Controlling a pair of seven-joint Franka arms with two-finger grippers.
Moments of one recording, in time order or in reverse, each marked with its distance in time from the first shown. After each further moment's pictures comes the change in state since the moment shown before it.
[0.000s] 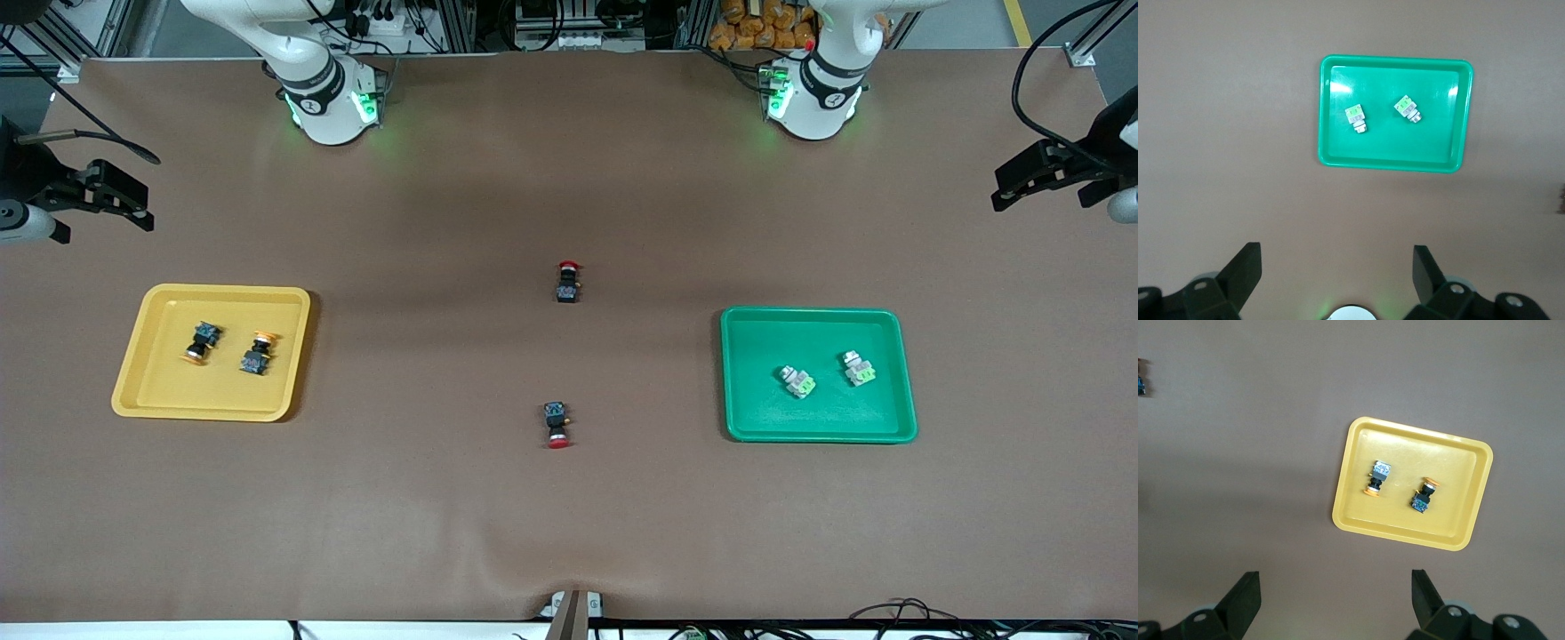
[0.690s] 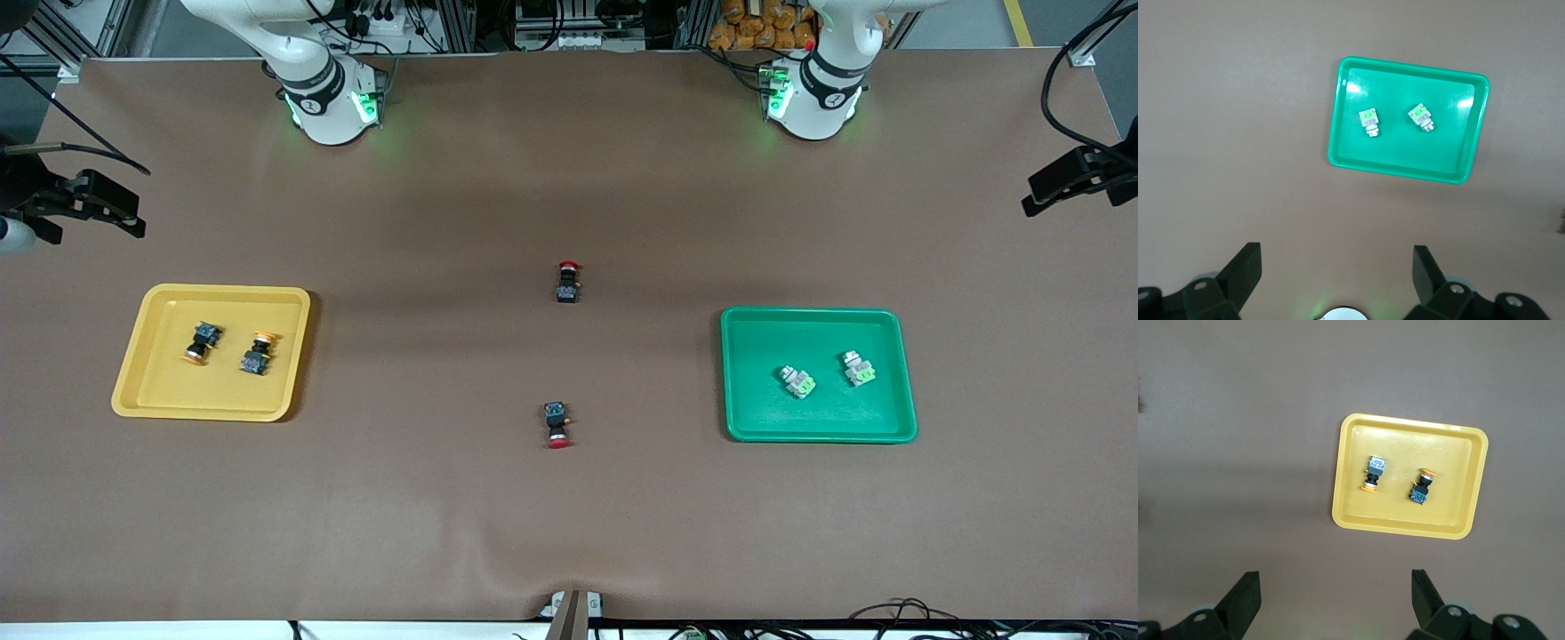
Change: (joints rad) left arm 0.002 0.014 0.040 0.013 0.000 0.000 -0.046; right arm 0.000 0.021 -0.013 0.031 0.000 -0.026 0.071
